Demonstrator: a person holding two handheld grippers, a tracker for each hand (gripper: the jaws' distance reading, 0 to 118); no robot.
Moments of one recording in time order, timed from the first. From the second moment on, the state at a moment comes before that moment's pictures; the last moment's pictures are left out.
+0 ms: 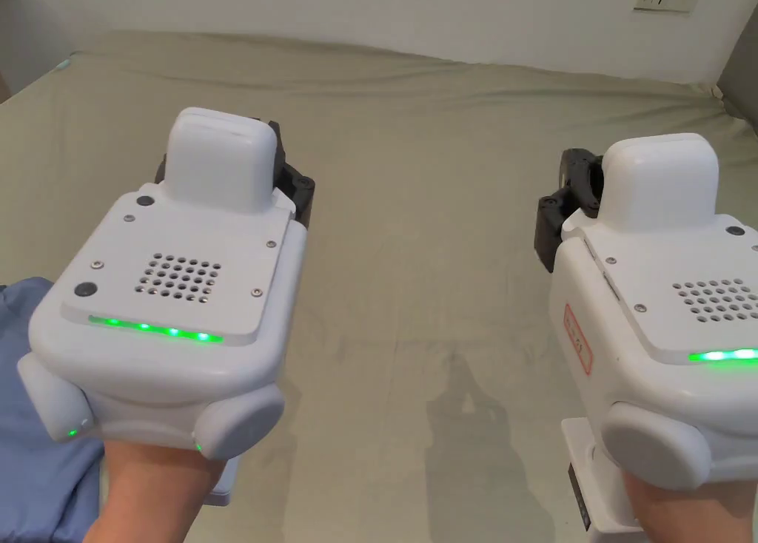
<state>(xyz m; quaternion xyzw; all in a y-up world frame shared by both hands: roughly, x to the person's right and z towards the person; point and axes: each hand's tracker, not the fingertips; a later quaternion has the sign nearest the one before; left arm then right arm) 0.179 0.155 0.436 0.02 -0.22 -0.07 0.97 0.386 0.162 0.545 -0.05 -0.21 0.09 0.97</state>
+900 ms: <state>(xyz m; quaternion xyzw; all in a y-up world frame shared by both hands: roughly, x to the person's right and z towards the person) 0.167 0.157 0.433 0.00 -0.22 -0.07 0.97 0.380 0.158 0.536 -0.07 -0.18 0.10 0.98</state>
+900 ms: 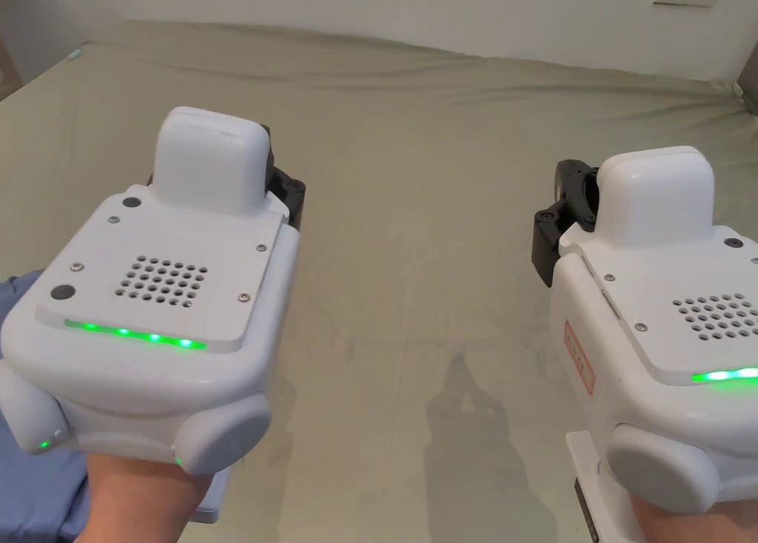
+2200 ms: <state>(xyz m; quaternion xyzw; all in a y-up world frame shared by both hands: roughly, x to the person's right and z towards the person) -0.062 0.119 0.420 -0.13 0.04 -0.08 0.99 0.193 0.132 0.436 -0.09 0.12 0.13 0.98</state>
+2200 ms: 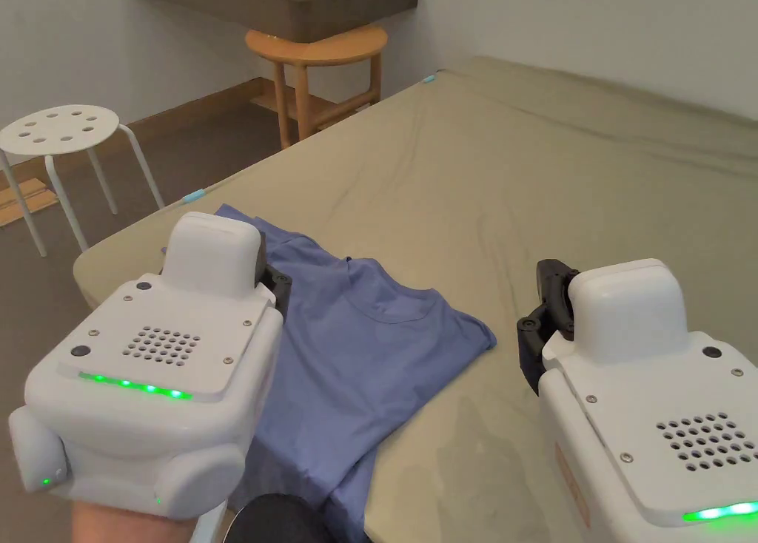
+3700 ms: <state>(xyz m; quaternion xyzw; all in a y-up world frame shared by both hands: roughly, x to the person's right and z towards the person) -0.100 -0.101 0.171 -0.43 -0.01 -0.07 0.90 0.240 0.065 0.363 -0.22 0.04 0.12 0.97</state>
